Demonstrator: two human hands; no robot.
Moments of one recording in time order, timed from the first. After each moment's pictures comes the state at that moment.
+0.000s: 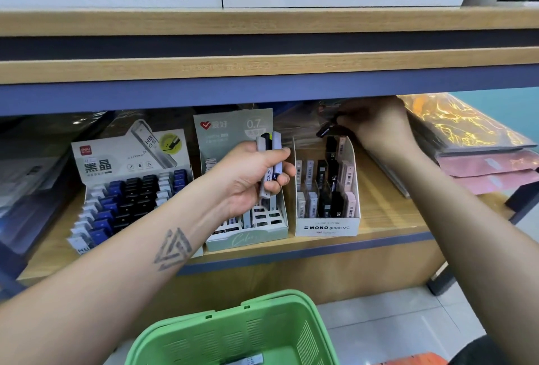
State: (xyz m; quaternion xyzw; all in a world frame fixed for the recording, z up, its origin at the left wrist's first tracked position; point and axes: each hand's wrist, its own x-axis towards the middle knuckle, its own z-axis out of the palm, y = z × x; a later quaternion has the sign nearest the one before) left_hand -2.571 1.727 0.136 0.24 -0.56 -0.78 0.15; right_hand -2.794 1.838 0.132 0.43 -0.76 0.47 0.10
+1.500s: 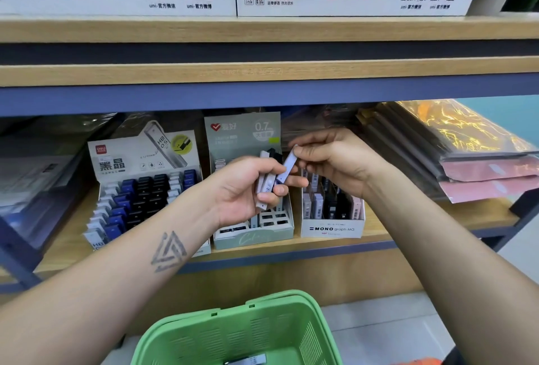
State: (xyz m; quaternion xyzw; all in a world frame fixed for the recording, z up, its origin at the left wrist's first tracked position) left_hand -2.554 1.709 0.122 0.20 -0.49 -0.85 0.04; right_hand -2.724 1.816 0.122 0.38 -0.59 0.62 -0.36
